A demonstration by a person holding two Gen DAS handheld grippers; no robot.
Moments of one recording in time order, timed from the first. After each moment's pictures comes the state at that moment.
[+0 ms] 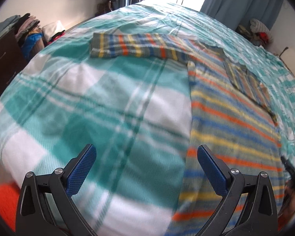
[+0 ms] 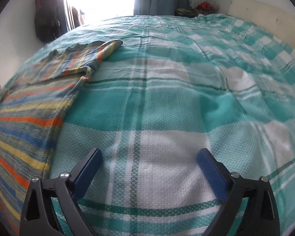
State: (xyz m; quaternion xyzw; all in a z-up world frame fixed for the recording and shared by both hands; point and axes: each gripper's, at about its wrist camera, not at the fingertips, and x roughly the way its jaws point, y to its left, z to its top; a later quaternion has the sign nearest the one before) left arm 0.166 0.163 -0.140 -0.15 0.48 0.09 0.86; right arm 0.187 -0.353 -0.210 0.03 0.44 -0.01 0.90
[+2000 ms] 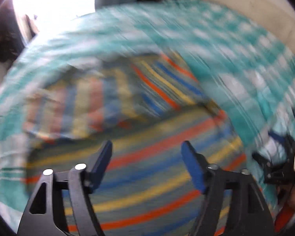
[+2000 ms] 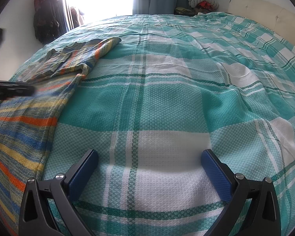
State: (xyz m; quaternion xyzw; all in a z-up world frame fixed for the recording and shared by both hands) left arm 0.312 -0.083 -0.108 0.07 0.45 -0.16 0.88; right arm 0.184 -0.351 -0.215 0.02 0.44 -0.02 0.90
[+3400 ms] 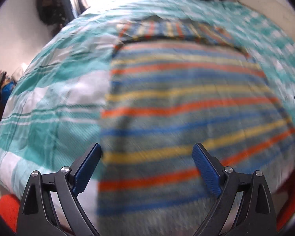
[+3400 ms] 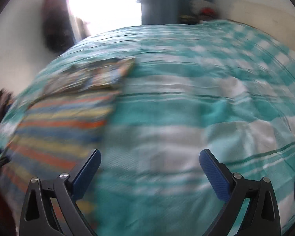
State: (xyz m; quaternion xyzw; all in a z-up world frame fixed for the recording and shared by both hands) left arm 0.112 0.034 -0.154 0.05 0.51 -0.02 0.86; right arm 0.109 -0.296 -0.138 0.01 0.43 0.06 0.90
